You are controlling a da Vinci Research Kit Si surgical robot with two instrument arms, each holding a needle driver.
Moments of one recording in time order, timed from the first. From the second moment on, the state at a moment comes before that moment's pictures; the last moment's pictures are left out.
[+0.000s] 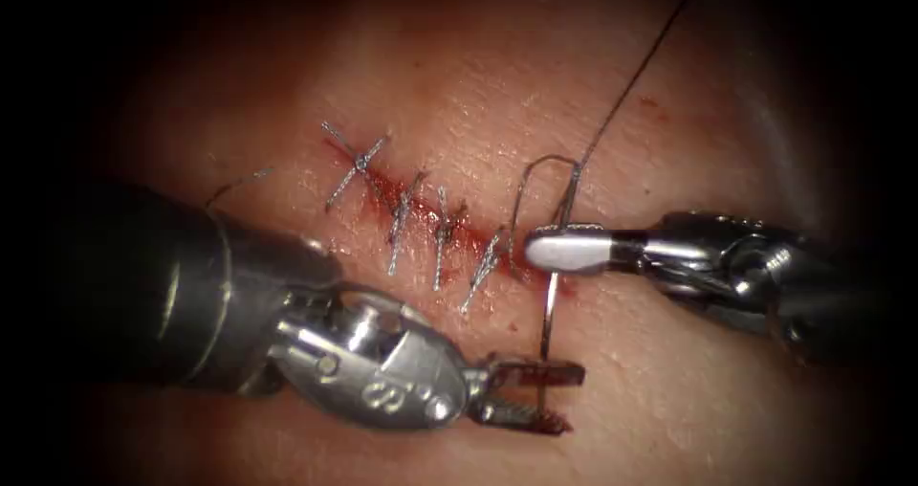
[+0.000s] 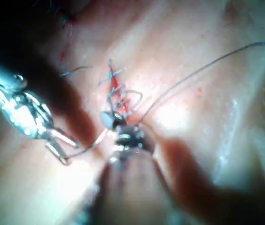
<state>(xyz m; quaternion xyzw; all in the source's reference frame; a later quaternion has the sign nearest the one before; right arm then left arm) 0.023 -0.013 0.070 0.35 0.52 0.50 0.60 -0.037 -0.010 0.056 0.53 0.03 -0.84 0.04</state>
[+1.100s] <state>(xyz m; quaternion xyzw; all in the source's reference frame) 0.019 -0.010 0.070 0.10 0.56 0.45 0.69 -0.035 -0.003 0.069 0.41 0.21 -0.88 -0.13</state>
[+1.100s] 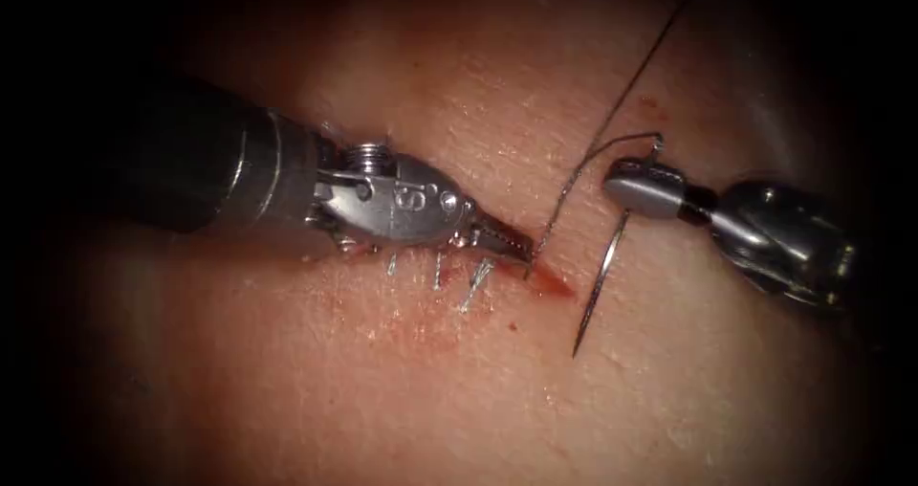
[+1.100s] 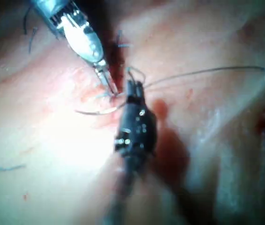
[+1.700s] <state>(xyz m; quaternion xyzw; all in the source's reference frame) 0.020 -0.010 0.071 0.03 0.55 0.42 0.72 -0.034 -0.003 0.074 0.38 0.23 -0.89 -0.09</state>
